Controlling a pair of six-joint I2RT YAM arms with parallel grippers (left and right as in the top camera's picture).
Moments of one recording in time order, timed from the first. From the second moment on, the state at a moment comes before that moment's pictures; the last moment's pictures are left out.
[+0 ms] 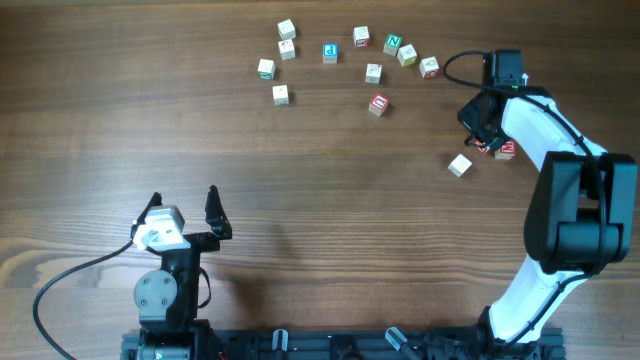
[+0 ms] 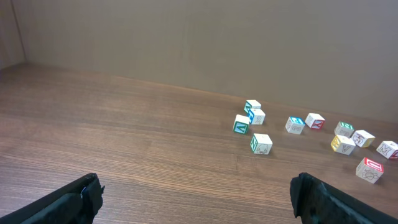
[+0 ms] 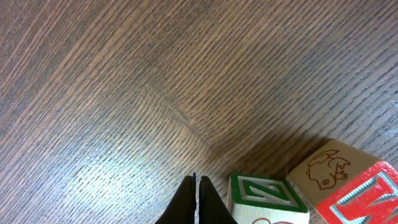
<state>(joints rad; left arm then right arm) 0.00 0.01 0.01 -0.07 -0.05 -0.17 -0.04 2.00 1.30 -0.56 0.16 0.78</state>
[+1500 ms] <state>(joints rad) 0.00 0.01 0.01 -0.07 -0.05 -0.17 -0.04 2.00 1.30 -0.56 0.22 0.85</state>
